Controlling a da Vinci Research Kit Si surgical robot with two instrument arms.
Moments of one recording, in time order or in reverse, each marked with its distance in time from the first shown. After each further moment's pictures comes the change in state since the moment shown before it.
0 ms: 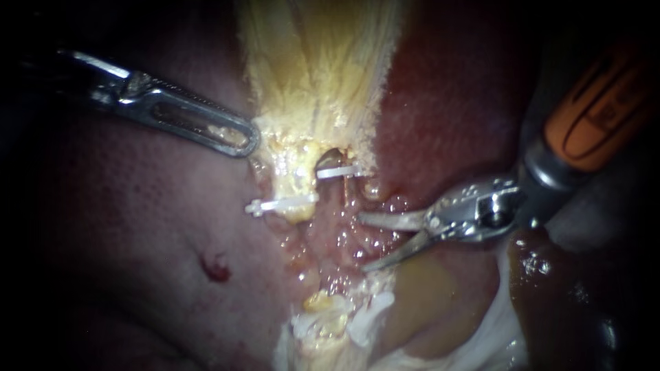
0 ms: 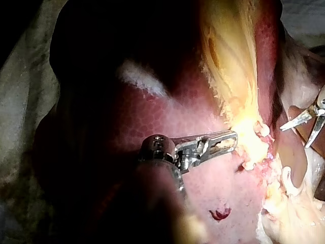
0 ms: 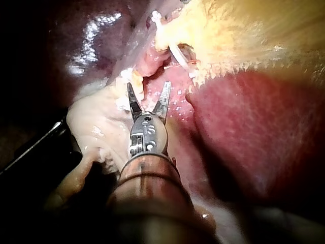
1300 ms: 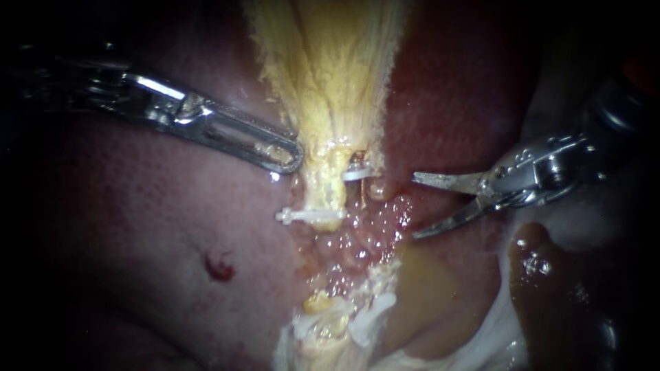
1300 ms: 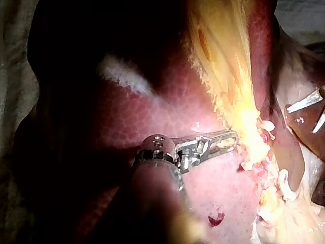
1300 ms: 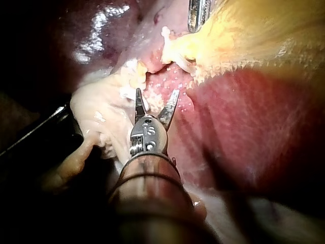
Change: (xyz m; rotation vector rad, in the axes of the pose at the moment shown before) right arm 0.000 0.001 -0.004 -0.036 -0.051 -0.047; left arm 0.002 0.002 0.007 0.012 0.013 0.015
